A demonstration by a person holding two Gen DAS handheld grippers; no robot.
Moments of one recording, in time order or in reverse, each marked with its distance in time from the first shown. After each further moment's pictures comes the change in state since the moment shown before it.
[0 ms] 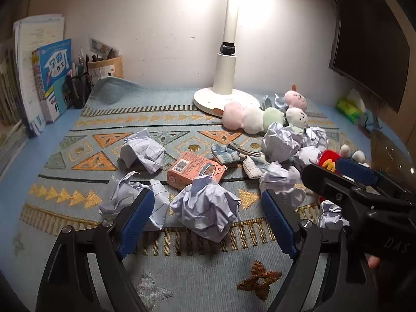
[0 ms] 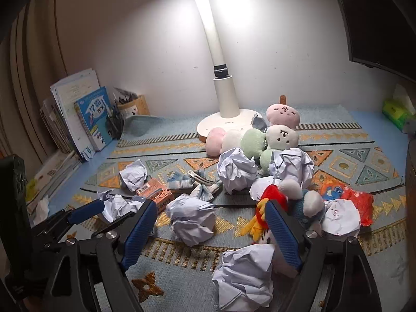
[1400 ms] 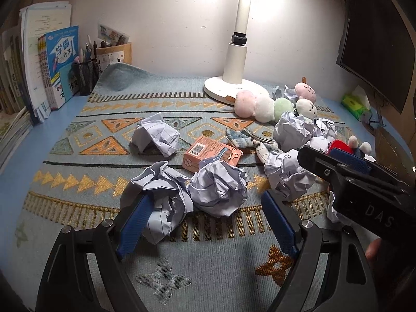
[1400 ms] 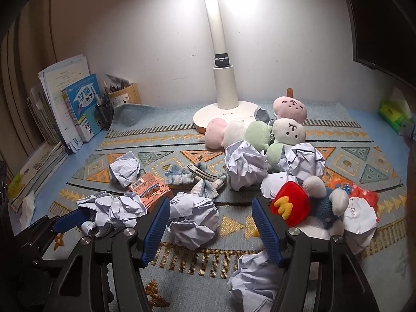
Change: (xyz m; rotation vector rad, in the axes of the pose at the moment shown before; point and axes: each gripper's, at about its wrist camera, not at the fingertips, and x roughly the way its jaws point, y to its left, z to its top) left arm 0.003 0.012 -0.008 -0.007 0.061 0.031; right arm 0.024 0.030 -0.002 -0.065 0.050 -0.099
